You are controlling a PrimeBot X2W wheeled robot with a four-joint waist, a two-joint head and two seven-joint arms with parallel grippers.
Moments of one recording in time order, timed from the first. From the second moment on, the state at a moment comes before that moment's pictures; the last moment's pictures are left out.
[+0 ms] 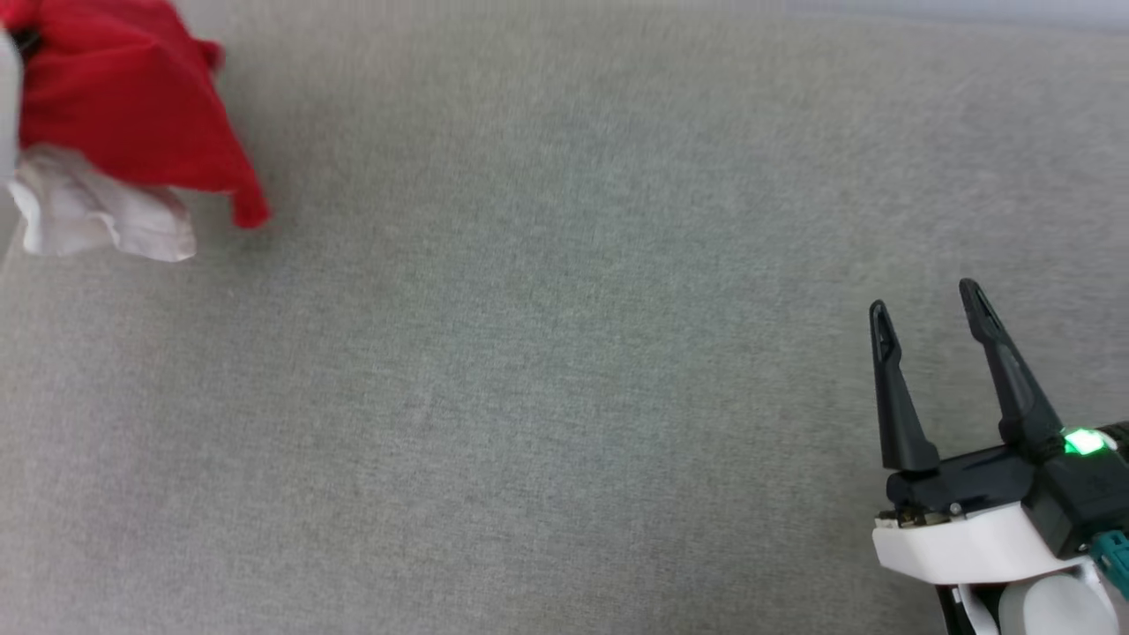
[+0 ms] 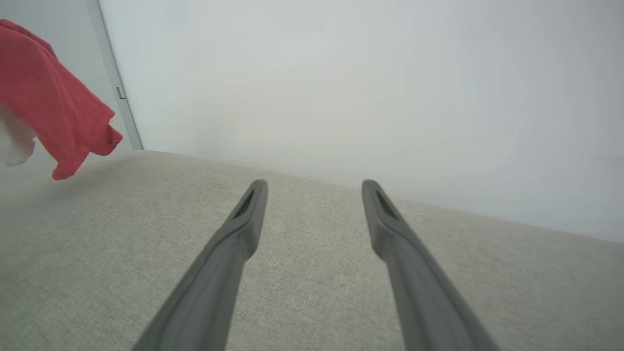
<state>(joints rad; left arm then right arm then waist) -1.14 0.92 -0.63 0.31 -0.81 -0.13 0.81 -0.07 -0.05 0.04 -0.16 -0.05 0.13 -0.26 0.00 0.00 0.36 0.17</state>
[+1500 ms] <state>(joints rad) -0.95 0.46 -1.27 0.20 -0.82 -0.13 0.69 -0.03 -0.05 0.06 -0.13 0.02 0.13 -0.26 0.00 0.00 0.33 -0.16</state>
